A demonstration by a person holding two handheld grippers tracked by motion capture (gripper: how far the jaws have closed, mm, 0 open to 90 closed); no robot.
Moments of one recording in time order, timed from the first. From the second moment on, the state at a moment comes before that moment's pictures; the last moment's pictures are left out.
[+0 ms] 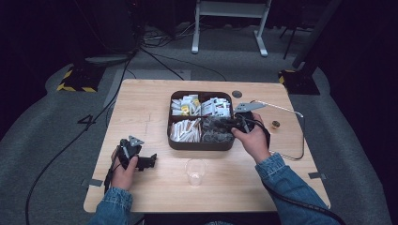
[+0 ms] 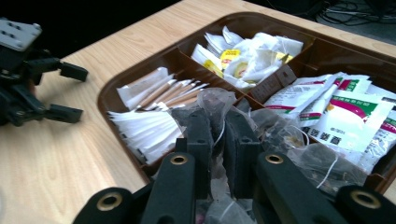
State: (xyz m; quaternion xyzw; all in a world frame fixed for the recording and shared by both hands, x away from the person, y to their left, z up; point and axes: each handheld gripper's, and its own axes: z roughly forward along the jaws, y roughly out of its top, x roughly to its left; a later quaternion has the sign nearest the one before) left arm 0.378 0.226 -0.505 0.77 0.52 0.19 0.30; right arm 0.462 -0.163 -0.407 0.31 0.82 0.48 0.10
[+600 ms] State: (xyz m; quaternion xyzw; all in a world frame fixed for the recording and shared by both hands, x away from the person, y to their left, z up) left arm 0.379 0.226 -0.505 0.78 0.52 0.19 0.30; right arm 0.418 -0.160 -0.384 0.27 0.81 0.51 0.06
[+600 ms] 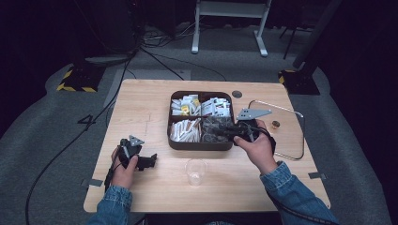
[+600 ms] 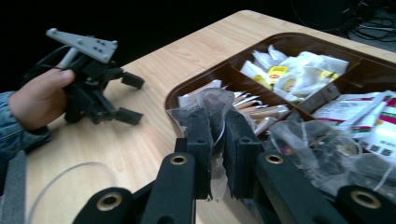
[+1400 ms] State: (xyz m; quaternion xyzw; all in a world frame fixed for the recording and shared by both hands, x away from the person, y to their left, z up) left arm 0.378 0.226 -0.505 0.78 0.52 0.19 0.30; right arm 0.361 -0.128 -0.386 0.21 0.82 0.54 0.04
